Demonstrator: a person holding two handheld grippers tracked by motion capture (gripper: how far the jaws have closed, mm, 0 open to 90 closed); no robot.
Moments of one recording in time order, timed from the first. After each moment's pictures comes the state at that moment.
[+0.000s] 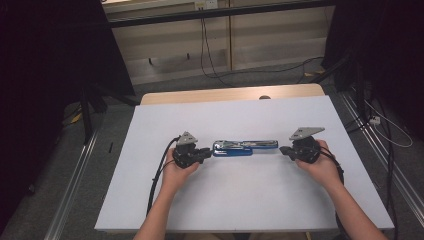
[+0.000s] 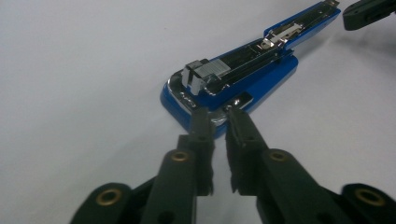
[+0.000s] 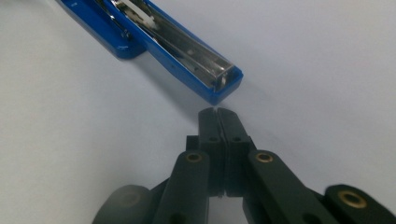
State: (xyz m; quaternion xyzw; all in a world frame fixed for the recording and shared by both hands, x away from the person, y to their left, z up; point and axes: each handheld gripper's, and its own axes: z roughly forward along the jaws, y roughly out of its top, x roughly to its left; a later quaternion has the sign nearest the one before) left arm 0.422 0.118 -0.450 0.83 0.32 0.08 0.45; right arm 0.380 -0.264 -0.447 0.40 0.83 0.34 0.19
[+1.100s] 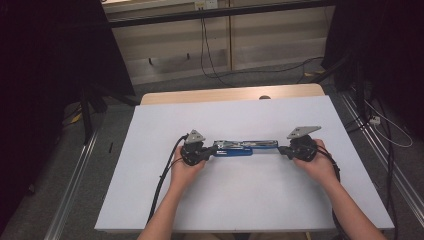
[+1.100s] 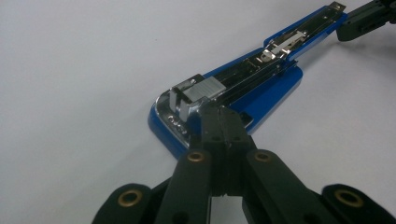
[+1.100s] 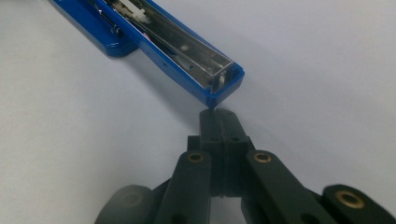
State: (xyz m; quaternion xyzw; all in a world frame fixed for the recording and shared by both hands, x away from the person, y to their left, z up) left arm 0.430 0.097 -0.457 0.83 0.31 0.10 0.45; right arm 0.389 -0.263 -0.454 0.40 0.83 0.34 0.18
